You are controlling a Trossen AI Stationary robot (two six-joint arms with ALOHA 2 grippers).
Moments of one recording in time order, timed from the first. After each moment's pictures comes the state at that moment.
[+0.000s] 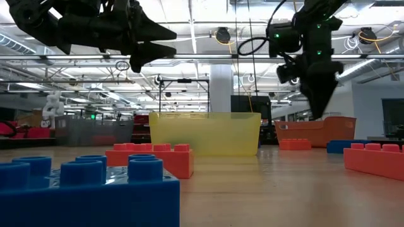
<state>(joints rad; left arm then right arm) 0.04 1.25 0.45 0.76 -0.05 -0.23 -0.35 1.37 0.89 -1.05 -0.03 0.04</state>
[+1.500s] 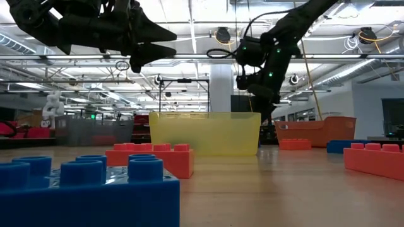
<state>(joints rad) 0.05 1.26 0.45 0.75 -0.05 -0.22 -0.47 1.66 1.04 -0.55 0.03 -0.02</state>
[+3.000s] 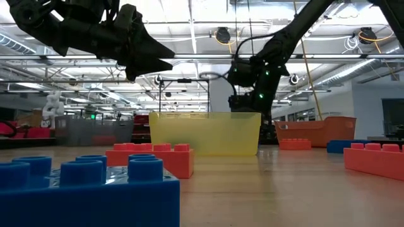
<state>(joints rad) 0.05 1.26 0.45 0.62 -0.10 -0.22 -0.49 1.84 1.06 -0.45 0.05 -0.08</state>
